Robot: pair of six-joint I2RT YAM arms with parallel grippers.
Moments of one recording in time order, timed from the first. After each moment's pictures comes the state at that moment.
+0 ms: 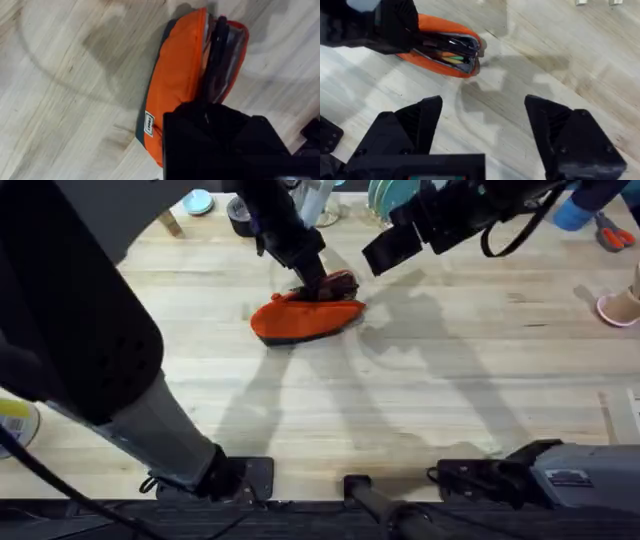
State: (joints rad) left arm -0.30 1.86 1.65 -1.26 0.31 0.56; right arm 0.45 1.52 1.58 -1.13 -0.09 -0.09
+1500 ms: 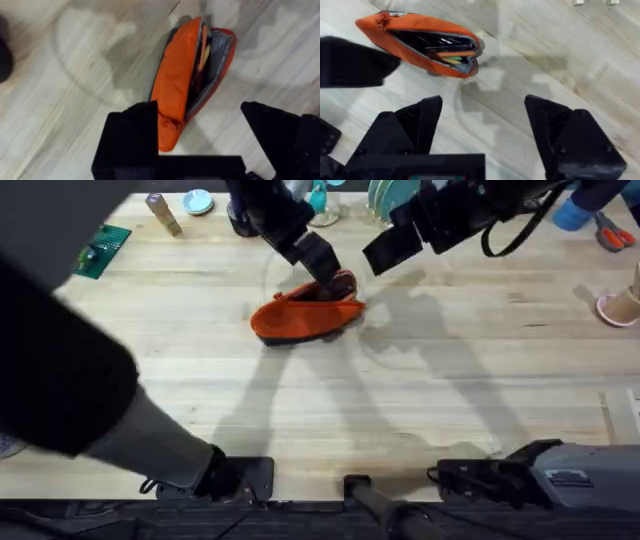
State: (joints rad) left arm -0.28 1.78 1.71 -1.30 0.32 0.55; right arm 0.45 1.52 1.58 -1.12 -0.08 -0.09
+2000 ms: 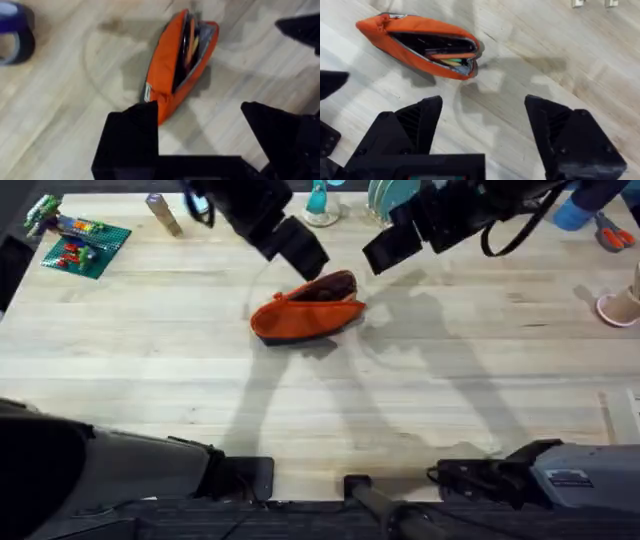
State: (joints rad) left arm -0.25 1.59 1.72 -1.38 0.32 0.55; right arm 0.45 1.52 1.58 -1.12 -0.07 -0.09
